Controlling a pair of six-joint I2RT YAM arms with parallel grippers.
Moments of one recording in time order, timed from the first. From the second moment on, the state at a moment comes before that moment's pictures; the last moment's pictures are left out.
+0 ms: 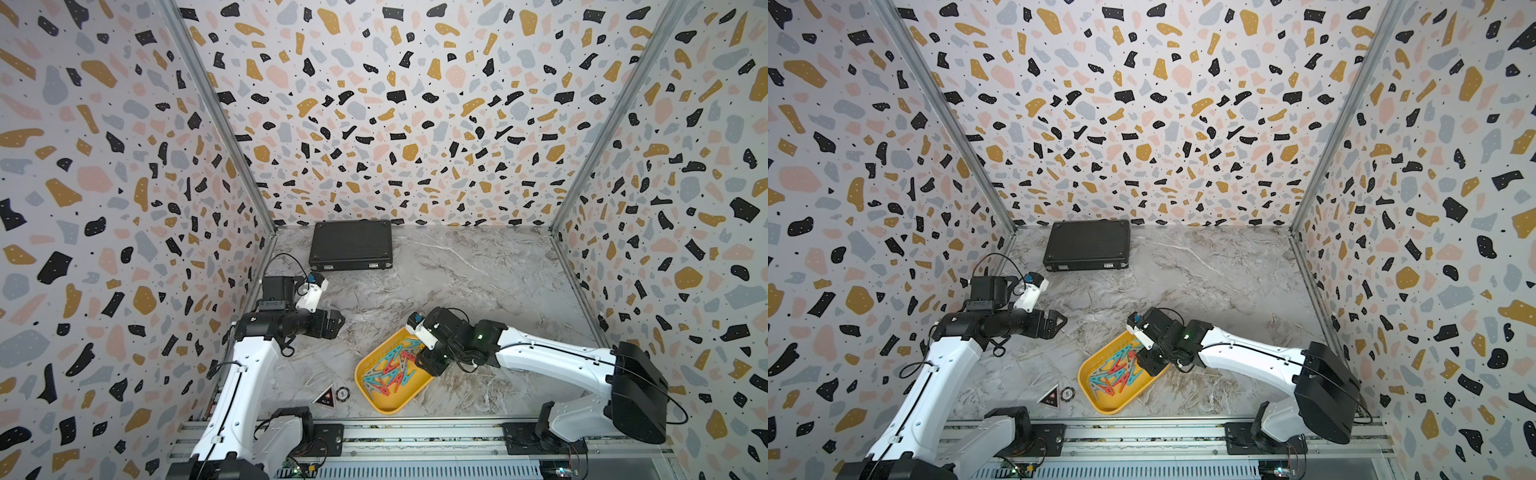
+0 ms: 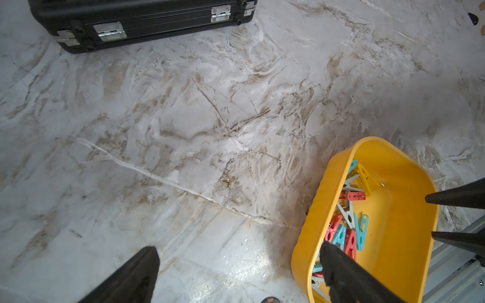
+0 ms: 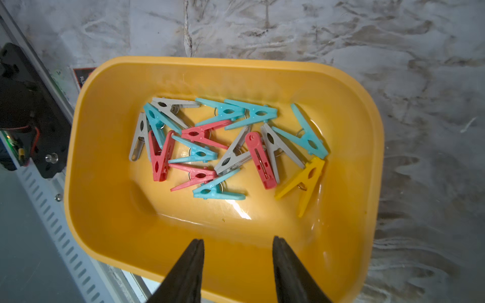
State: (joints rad) left arm 0.05 1.00 0.90 -0.88 0.39 0.22; right arm 1.05 1.45 0.98 -0.56 -0.12 0.23
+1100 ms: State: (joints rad) left arm 0.05 1.01 0.89 -0.87 0.38 0.22; right arm 1.10 1.83 1.19 -0.56 0.08 0.20
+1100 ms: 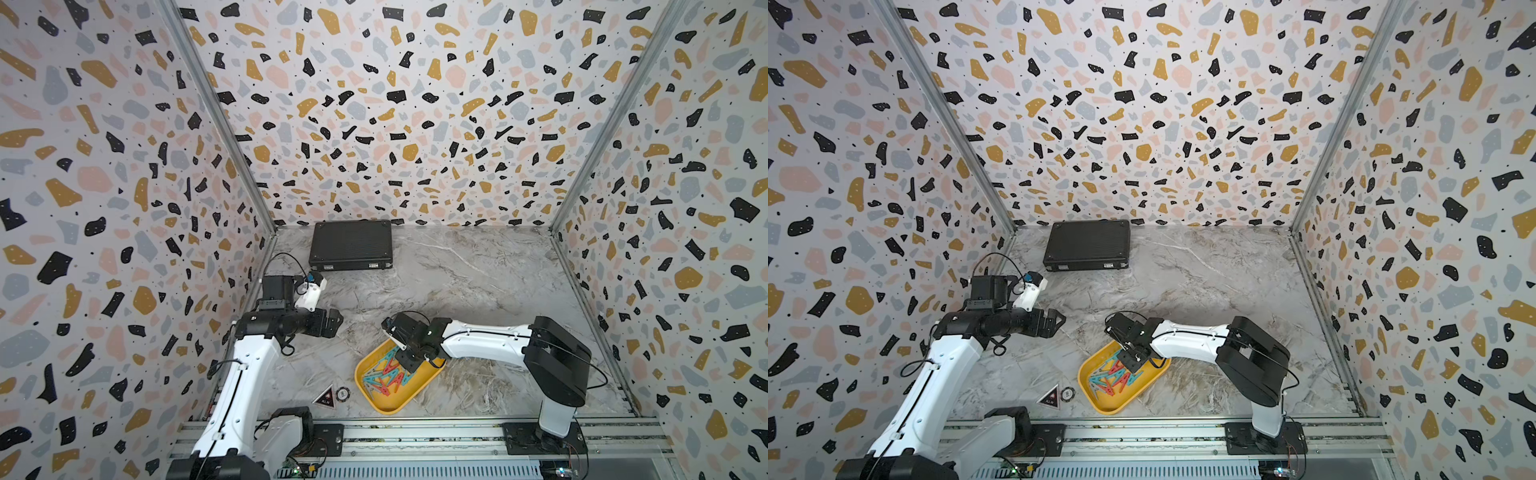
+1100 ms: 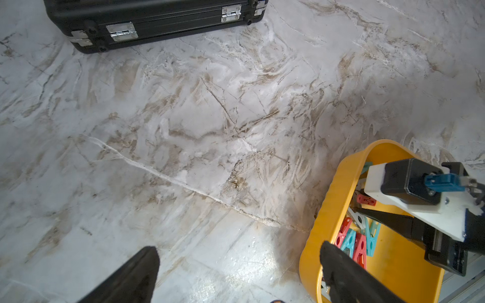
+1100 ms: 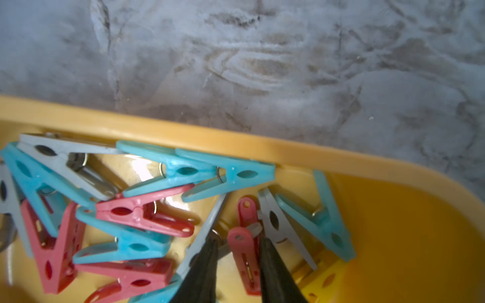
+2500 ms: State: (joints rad) left arm 0.05 1.01 0.89 -0.87 0.38 0.22; right arm 1.10 1.56 1.15 -0.58 0.13 0.27
